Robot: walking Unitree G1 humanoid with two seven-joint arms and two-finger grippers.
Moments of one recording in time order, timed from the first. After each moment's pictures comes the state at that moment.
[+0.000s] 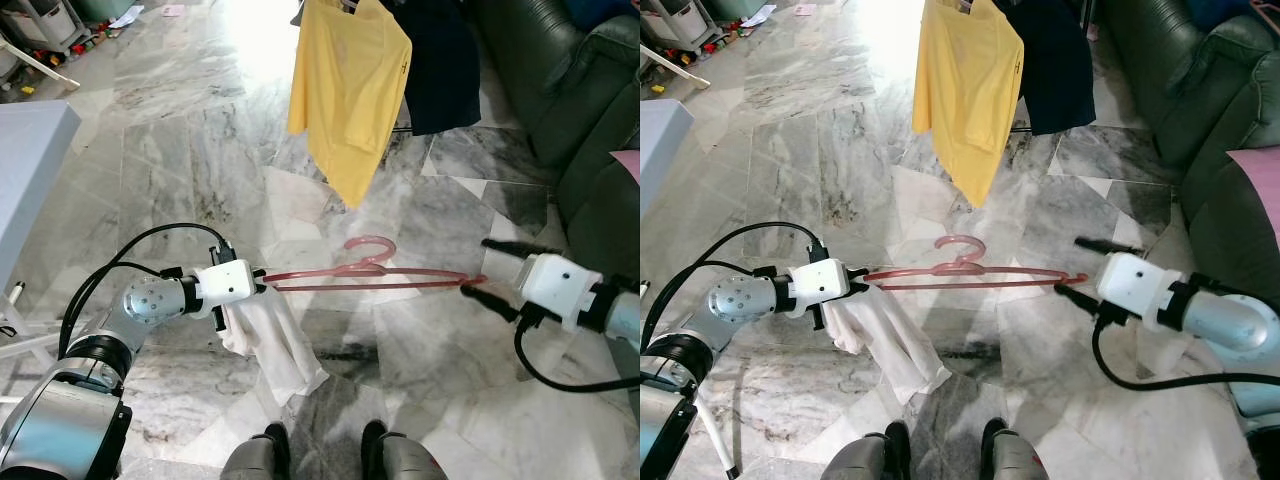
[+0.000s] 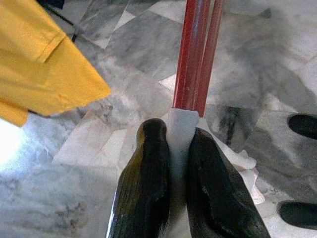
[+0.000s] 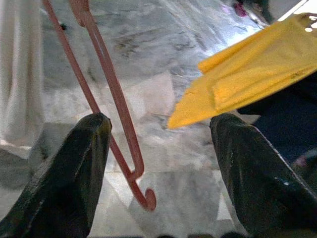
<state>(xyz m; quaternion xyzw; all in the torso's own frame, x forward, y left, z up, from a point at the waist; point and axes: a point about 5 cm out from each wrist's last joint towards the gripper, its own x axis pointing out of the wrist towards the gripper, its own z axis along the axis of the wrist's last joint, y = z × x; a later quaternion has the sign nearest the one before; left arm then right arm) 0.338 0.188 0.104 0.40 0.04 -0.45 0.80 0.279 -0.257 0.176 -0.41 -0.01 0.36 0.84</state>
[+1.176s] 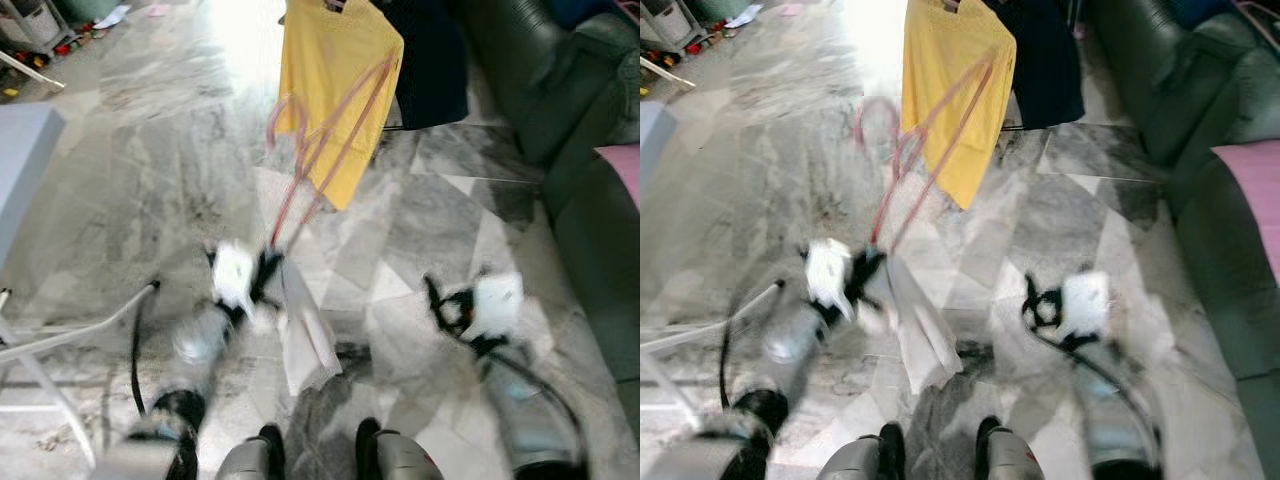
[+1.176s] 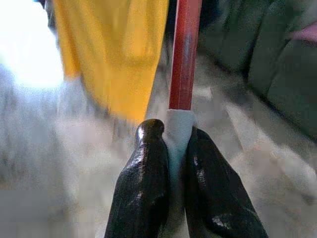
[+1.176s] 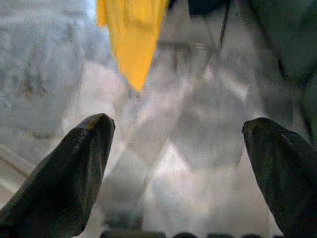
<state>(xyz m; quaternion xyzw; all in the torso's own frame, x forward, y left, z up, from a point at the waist) 0.318 0.137 0.055 0.03 0.01 -0.21 0.98 0.283 -0.184 0.056 -0.04 0.06 0.02 1.00</state>
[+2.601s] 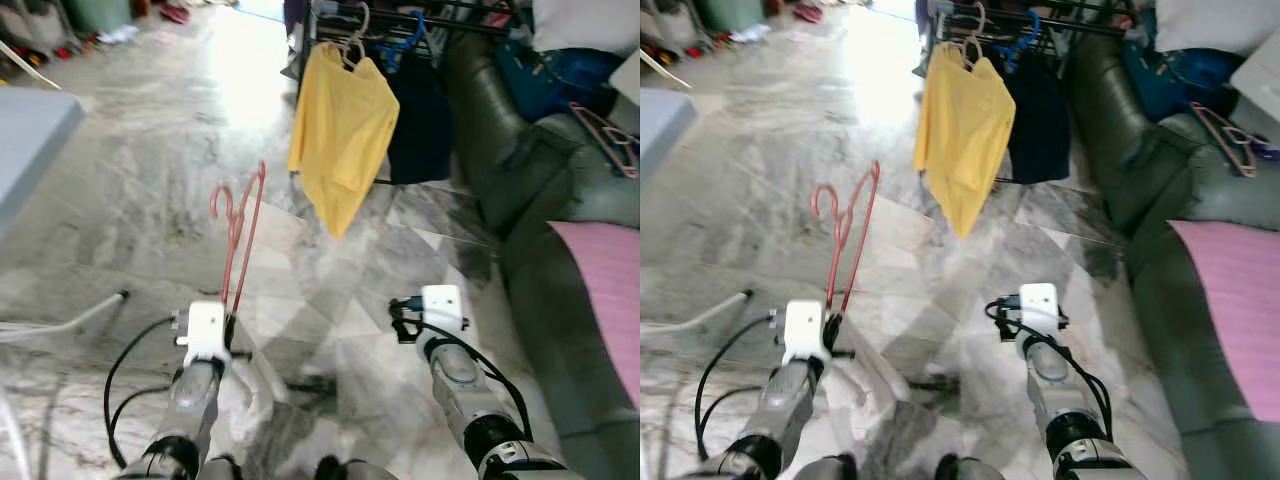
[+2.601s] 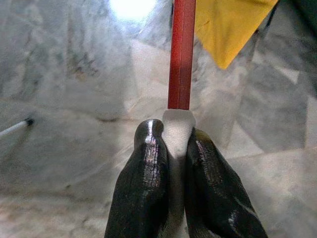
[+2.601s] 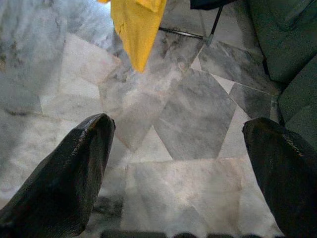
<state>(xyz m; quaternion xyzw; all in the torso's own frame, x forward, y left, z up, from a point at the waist) 0.282 0.168 -0.004 0.02 0.17 0.00 0.99 0.309 -0.159 0.021 -0.04 0.16 -0.01 0.99</state>
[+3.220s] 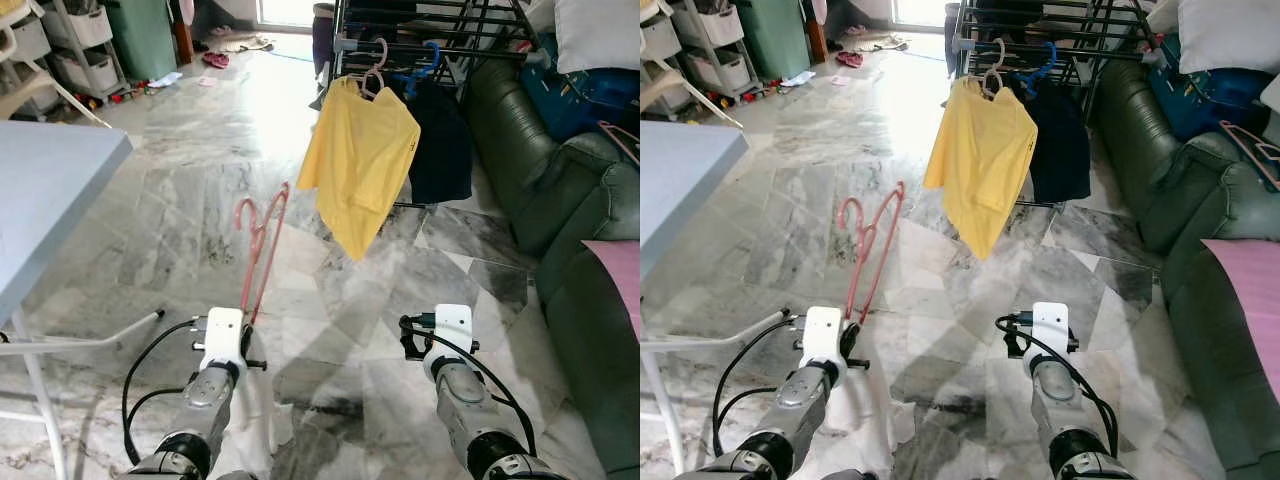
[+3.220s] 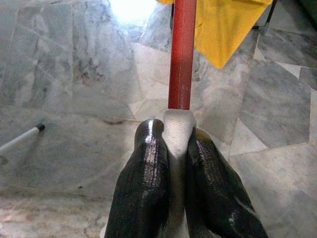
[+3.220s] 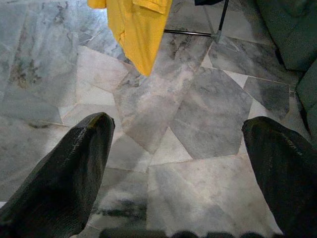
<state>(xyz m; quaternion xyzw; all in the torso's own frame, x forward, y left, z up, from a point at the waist) 0.285 0.148 -0.008 0.01 0.20 -0.04 0.98 0.292 -0.166 0.001 -0.01 0.19 -0.04 0.98</state>
